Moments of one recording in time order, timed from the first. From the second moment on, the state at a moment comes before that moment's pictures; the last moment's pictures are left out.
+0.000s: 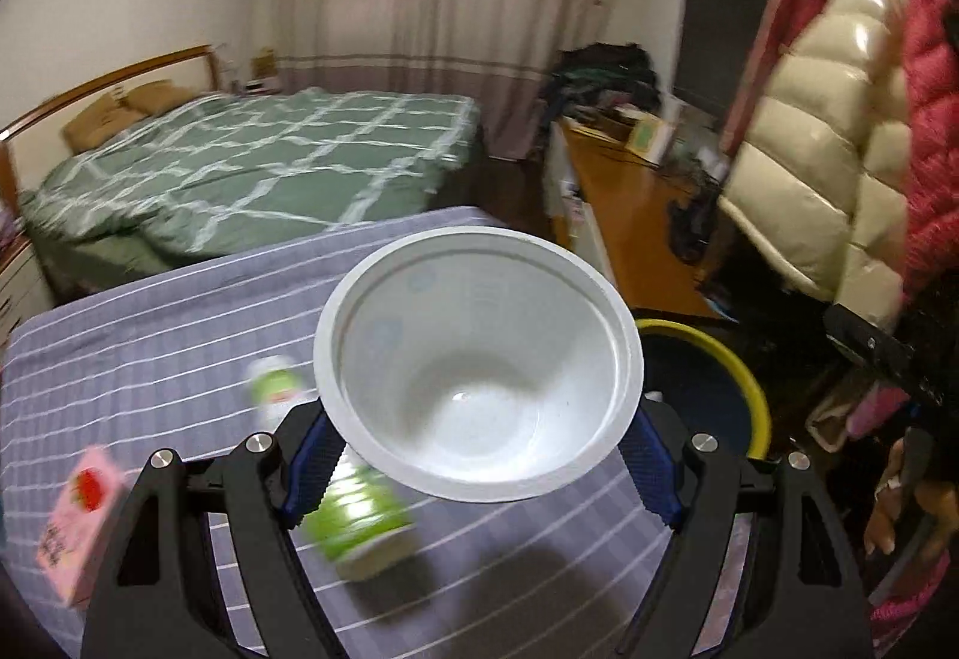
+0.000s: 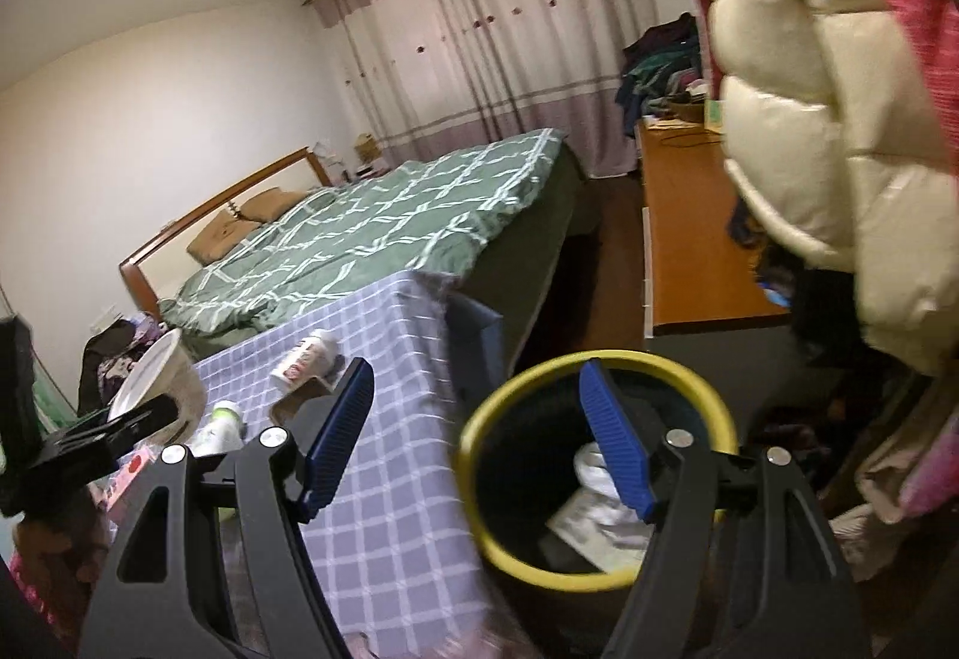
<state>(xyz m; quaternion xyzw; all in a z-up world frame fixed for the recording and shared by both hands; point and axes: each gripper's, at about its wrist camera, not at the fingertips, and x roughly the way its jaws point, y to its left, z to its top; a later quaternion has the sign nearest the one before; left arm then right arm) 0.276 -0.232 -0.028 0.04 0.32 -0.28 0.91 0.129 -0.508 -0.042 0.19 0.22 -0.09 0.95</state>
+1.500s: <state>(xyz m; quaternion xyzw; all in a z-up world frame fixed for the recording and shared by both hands) 0.246 -0.080 -0.039 0.00 0.23 -0.10 0.97 0.185 -0.453 -0.061 0.17 0.30 -0.02 0.94</state>
